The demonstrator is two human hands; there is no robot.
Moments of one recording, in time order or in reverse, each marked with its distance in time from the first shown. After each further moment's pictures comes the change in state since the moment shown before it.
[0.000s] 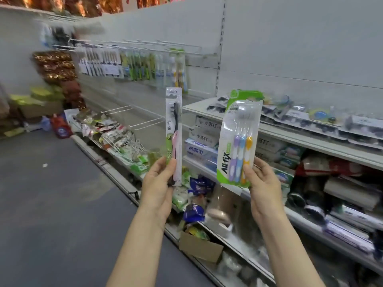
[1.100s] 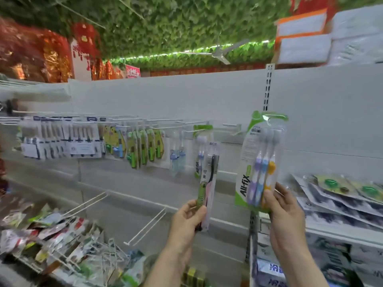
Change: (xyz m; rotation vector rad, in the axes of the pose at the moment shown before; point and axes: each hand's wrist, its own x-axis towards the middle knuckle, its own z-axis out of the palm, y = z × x) left_hand 0.473 0.152 -0.063 0.180 -0.514 -0.085; right_hand 0.270 0.080 0.359 0.017 0.330 -0.400
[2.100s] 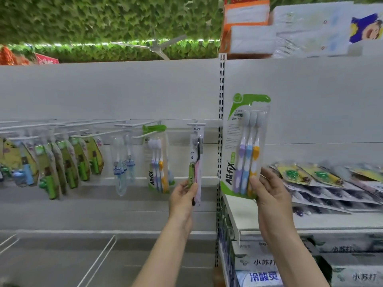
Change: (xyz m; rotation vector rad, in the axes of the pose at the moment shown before) left_hand 0.169 -0.049 0.080 -0.053 -0.132 -0.094; right_hand 0.060 0.003 0.003 -0.069 0.189 -0.157
